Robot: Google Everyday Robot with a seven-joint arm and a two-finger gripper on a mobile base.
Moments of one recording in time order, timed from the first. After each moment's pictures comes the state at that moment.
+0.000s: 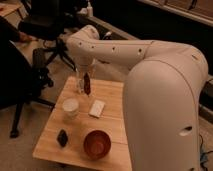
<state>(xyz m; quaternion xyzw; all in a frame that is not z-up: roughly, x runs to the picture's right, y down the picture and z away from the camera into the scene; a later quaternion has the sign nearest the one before) -0.108 -0.069 0.768 -0.19 0.09 0.62 0.76</state>
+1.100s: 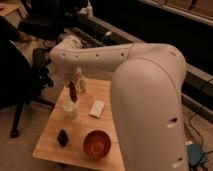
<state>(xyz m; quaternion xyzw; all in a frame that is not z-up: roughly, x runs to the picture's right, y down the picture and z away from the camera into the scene) -0.187 -0.031 0.774 -0.22 0.05 0.56 0.79</state>
